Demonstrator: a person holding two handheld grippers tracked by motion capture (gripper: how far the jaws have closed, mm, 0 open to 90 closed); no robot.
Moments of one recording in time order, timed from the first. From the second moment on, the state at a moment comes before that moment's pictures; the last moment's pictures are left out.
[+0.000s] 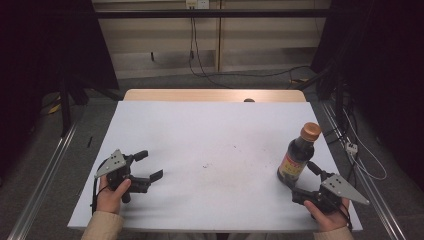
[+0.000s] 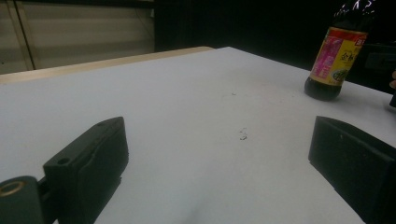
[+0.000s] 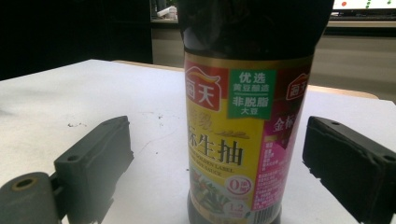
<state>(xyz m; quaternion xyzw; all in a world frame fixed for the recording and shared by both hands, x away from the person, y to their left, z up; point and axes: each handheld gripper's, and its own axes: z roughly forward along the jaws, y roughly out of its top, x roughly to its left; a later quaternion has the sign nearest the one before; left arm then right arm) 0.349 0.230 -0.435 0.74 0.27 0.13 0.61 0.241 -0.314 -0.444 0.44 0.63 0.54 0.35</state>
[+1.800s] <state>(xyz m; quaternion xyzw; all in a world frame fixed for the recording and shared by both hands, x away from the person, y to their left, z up) 0.348 0.224 -0.437 0.76 0.26 0.13 0.59 0.277 -0.317 -0.415 0.46 0.62 0.54 0.34</state>
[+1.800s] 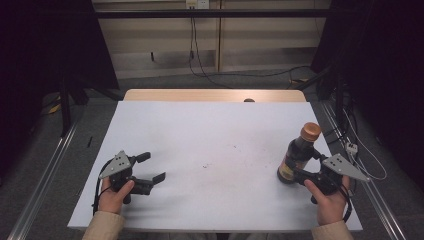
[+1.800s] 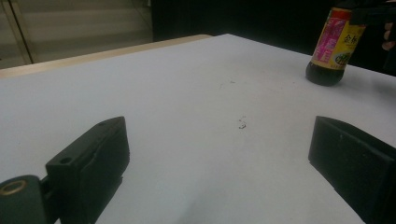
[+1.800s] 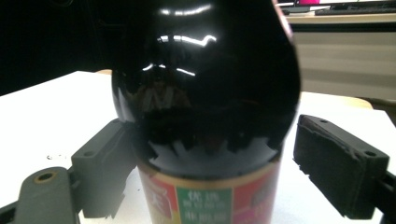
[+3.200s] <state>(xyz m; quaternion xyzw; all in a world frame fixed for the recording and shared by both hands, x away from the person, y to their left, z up) 0.348 0.223 -0.438 0.76 0.26 0.13 0.59 0.298 -0.306 -0.406 0.45 0.64 0.53 0.33</state>
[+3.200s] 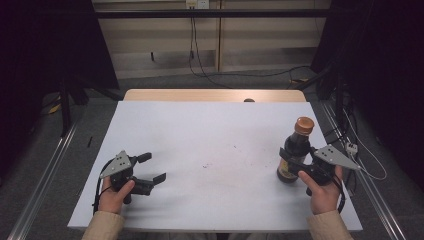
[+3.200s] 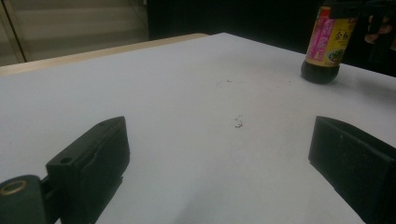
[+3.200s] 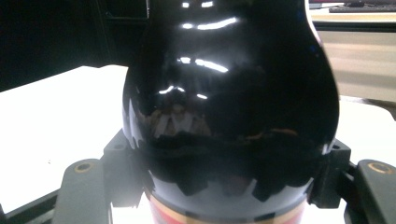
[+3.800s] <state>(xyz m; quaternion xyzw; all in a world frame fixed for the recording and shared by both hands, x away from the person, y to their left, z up) 0.347 0.224 -0.436 0.76 0.26 0.13 0.59 0.320 -0.264 -0.401 0.41 0.66 0.56 0.31</state>
